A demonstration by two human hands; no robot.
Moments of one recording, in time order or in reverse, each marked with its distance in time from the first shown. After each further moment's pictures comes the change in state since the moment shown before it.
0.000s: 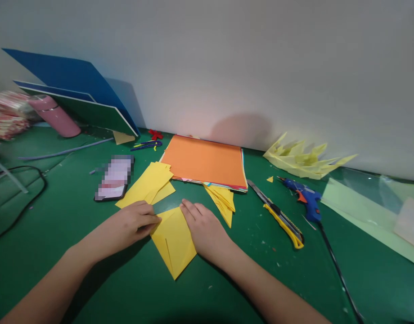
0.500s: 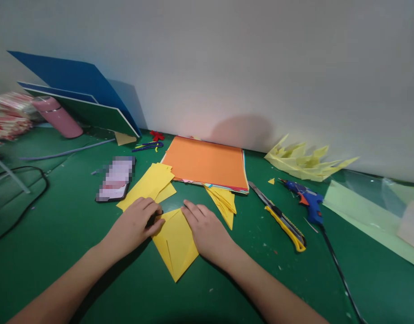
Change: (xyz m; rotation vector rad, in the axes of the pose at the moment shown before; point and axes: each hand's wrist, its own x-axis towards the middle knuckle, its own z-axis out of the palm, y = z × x) left_hand 0.010 0.005 0.022 0.062 0.164 -0.251; right_hand -0.002 0.003 -0.001 0.118 0.058 0.041
